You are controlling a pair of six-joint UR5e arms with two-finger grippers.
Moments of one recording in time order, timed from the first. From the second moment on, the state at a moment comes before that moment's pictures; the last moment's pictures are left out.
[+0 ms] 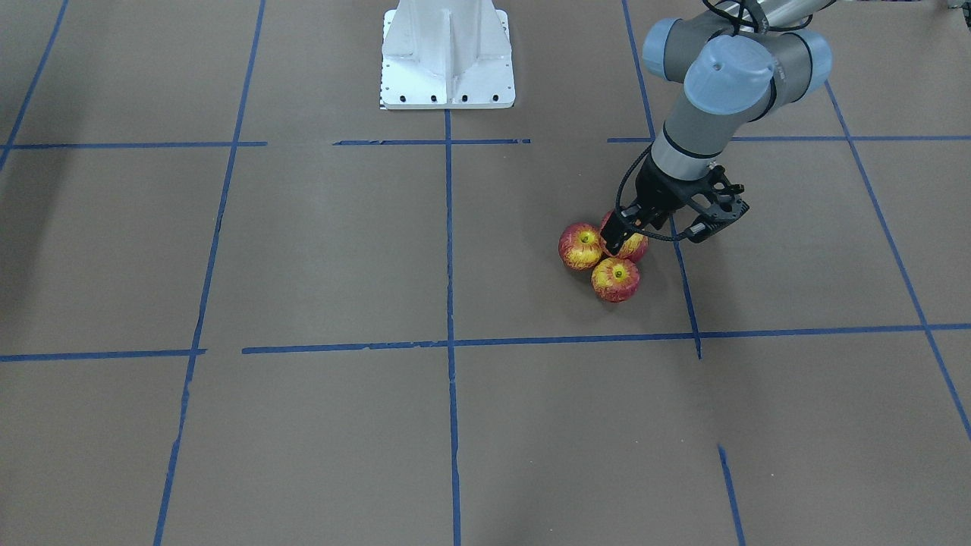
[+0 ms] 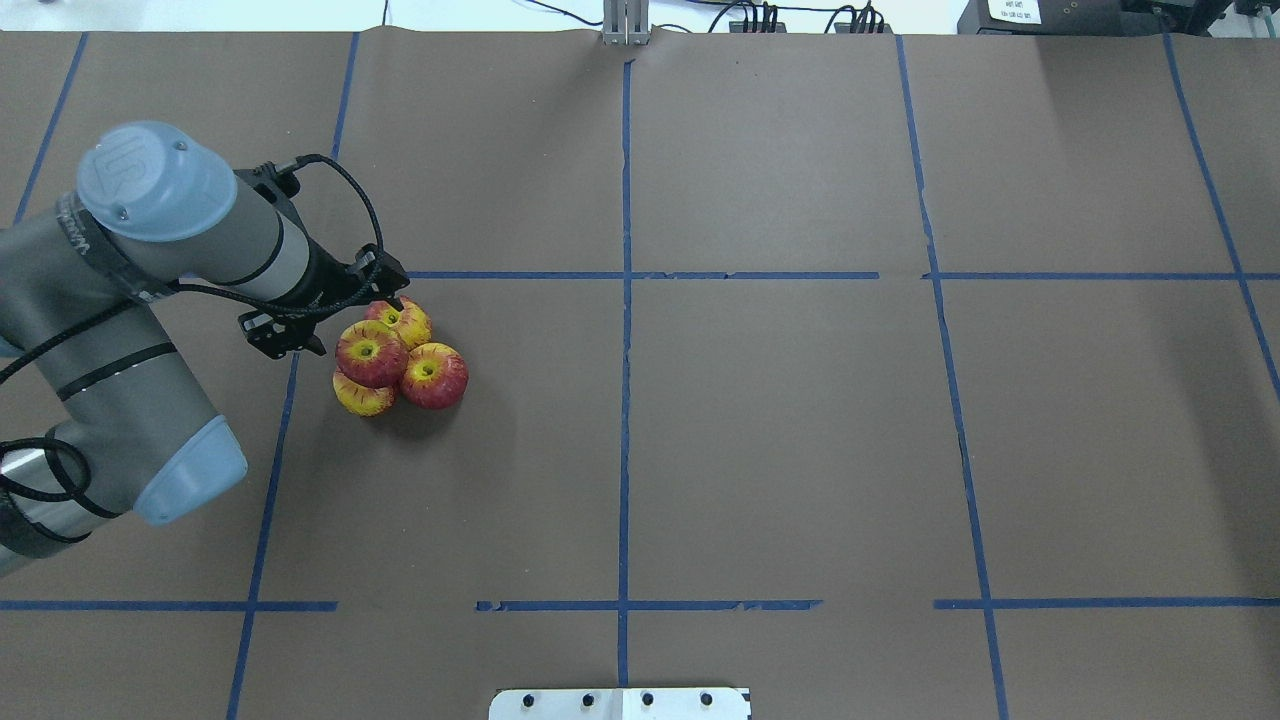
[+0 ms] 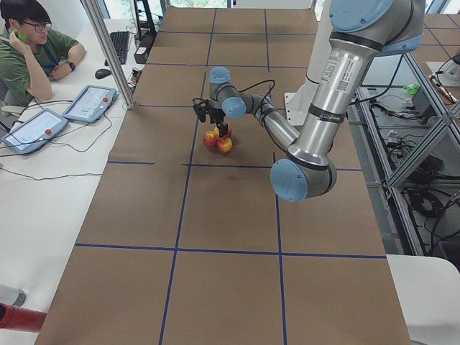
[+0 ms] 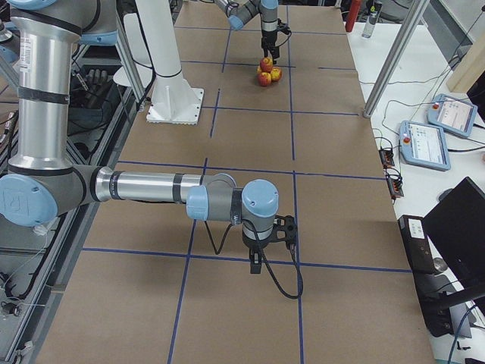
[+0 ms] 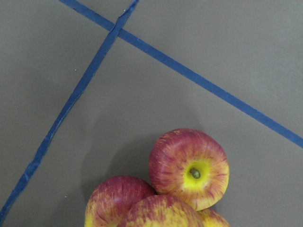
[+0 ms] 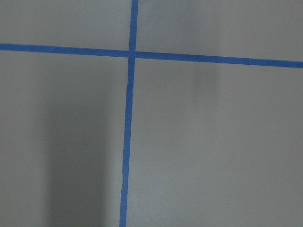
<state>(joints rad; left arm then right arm) -0.76 -1.95 -1.83 -1.72 -2.01 -1.59 1.59 -1.71 1.71 -1.58 2.29 -0.06</state>
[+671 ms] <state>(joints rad) -1.11 -1.74 -1.90 -1.71 -2.10 -0.91 1.59 -1.71 1.71 -1.58 2.29 -0.06</state>
